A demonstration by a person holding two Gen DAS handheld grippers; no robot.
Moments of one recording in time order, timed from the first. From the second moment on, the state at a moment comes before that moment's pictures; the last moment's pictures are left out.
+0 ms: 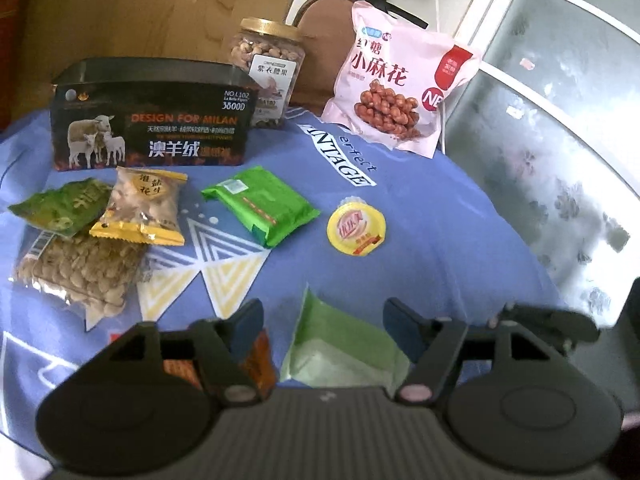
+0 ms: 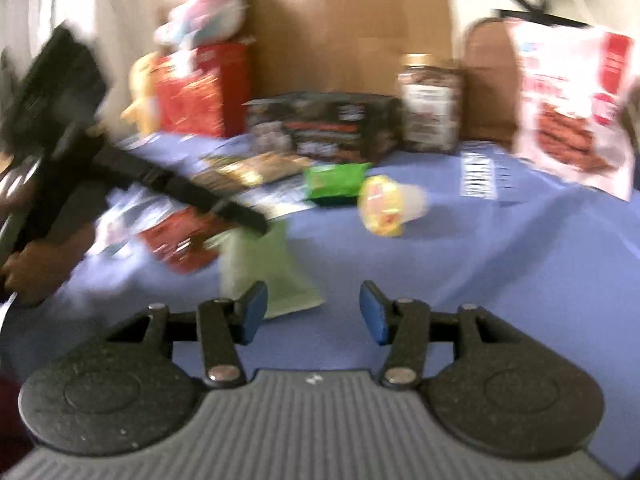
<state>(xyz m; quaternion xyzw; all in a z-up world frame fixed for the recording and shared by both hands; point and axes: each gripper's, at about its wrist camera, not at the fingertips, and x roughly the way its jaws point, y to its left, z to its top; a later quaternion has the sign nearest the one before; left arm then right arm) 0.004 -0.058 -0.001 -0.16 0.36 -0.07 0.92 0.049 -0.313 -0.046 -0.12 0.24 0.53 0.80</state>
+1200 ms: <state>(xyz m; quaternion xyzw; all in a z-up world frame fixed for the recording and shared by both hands) -0.010 -0.021 0.024 -0.21 0.28 -0.04 0.94 0.054 -0.242 -0.026 -0.15 0.13 0.50 0.84</state>
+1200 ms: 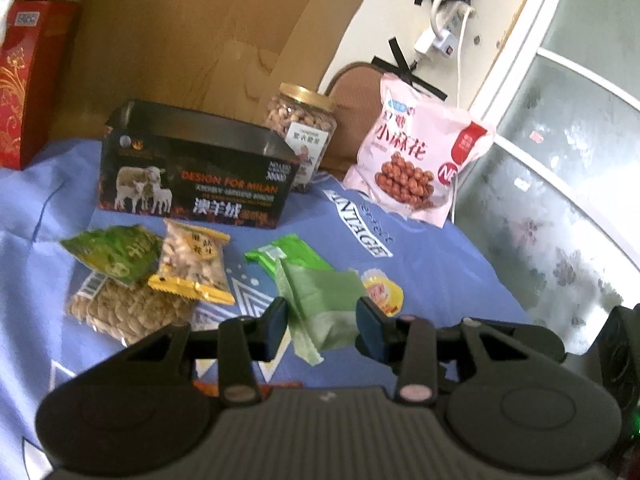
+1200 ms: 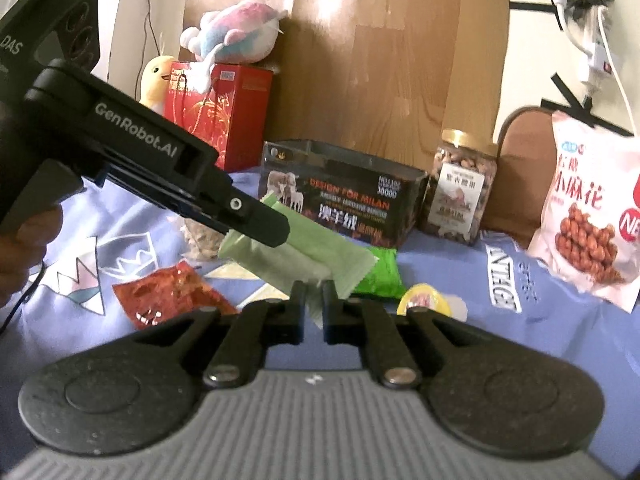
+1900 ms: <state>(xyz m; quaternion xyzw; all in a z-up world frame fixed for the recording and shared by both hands) 0.068 0.045 0.077 -0.20 0.22 0.01 0.96 0.126 -0.147 0.024 -0.14 0.06 0.50 0.86</state>
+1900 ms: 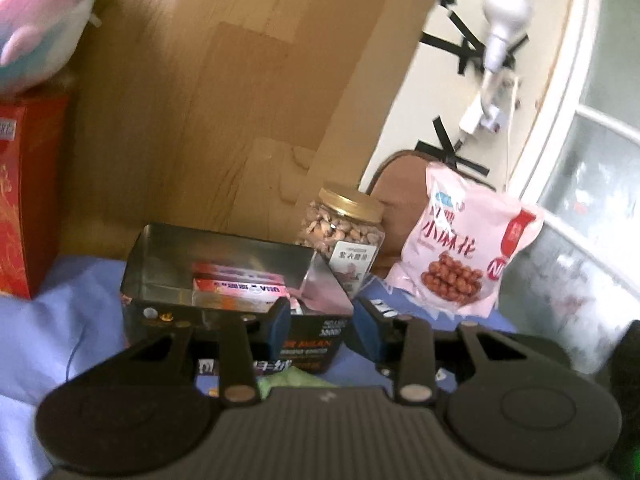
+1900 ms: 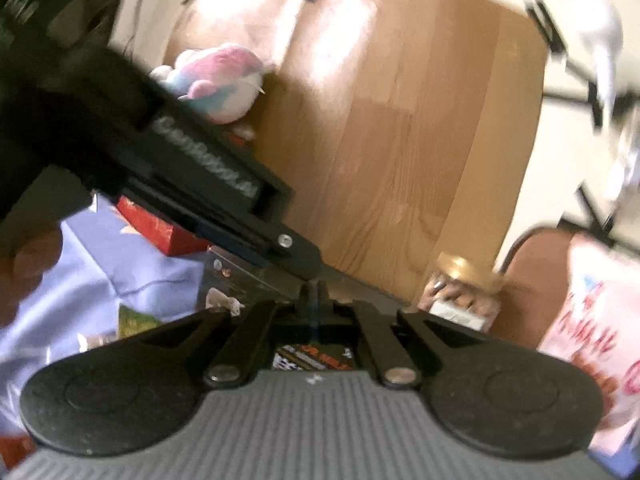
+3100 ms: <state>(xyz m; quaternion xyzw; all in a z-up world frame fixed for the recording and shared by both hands) 0.105 0.049 0.076 -0.15 0.23 0.04 0.96 0.132 -0.133 0.026 -0.13 0.08 0.52 0.84</state>
